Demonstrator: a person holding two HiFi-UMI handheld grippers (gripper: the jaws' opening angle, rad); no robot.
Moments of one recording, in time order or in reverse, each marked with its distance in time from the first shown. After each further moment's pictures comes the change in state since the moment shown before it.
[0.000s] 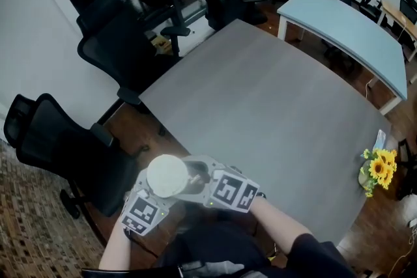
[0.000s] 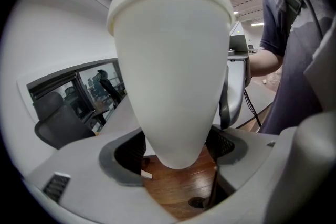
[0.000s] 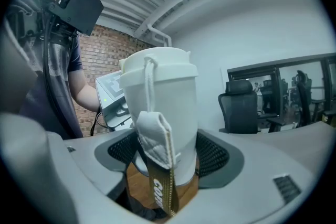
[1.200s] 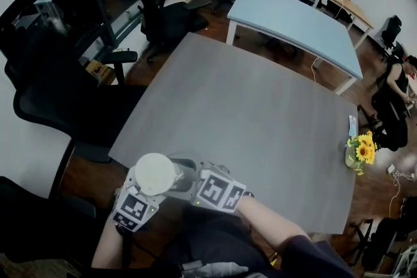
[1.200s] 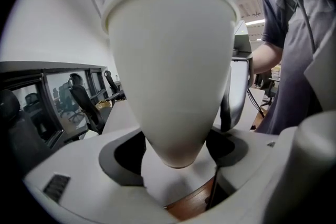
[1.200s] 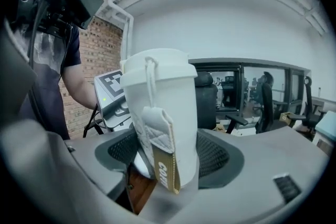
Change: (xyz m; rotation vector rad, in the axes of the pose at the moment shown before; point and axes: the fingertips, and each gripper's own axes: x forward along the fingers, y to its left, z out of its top) left arm 0.122 0.218 0.001 0.119 -0.193 -0.330; right arm 0.089 -0.245 0.010 0.062 0.142 -0.414
